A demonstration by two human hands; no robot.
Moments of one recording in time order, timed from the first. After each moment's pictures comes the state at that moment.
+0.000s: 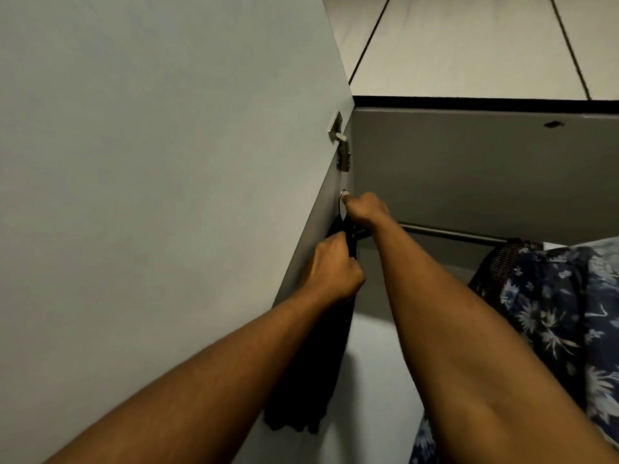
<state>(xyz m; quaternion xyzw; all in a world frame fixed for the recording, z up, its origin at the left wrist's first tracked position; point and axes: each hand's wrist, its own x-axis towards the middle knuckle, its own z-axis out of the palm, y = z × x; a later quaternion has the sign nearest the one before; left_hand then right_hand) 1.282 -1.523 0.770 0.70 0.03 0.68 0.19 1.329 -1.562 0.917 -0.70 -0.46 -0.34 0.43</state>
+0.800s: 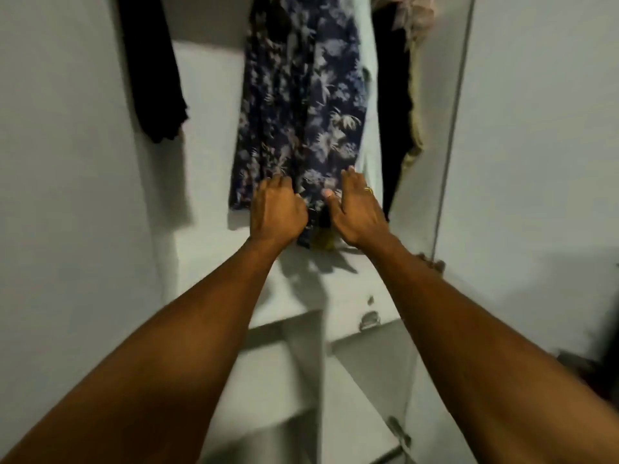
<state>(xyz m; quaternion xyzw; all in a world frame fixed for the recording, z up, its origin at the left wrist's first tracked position) 1.171 -1.718 0.424 0.88 -0.09 0.42 0.19 1.179 -1.887 0.416 -0.90 -0.14 -0.35 0.22</state>
